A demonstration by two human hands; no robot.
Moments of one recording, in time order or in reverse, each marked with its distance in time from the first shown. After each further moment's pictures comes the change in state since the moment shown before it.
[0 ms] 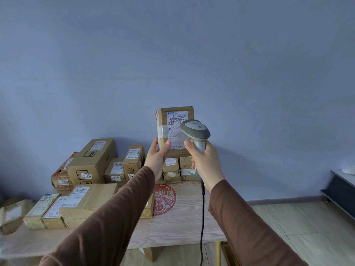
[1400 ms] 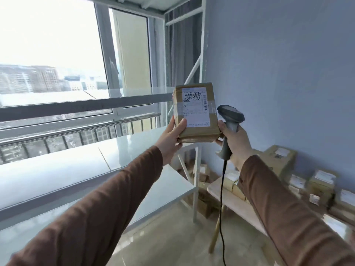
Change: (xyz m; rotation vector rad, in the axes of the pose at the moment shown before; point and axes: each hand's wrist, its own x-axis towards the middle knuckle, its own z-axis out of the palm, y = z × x) left_hand -0.479 0.340 -0.341 0.327 0.721 0.202; right_hand -0.294 -0.216 0.425 0.525 -0.835 0.198
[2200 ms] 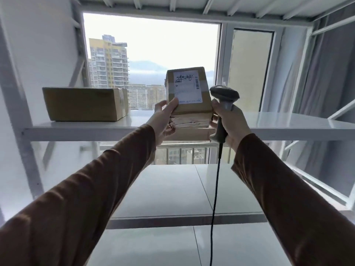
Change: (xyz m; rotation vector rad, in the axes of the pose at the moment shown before) left_hand 0.007 0.172 -0.421 0.224 0.740 0.091; right_hand 0.090 0.019 0.506 0.188 -0.582 -0.001
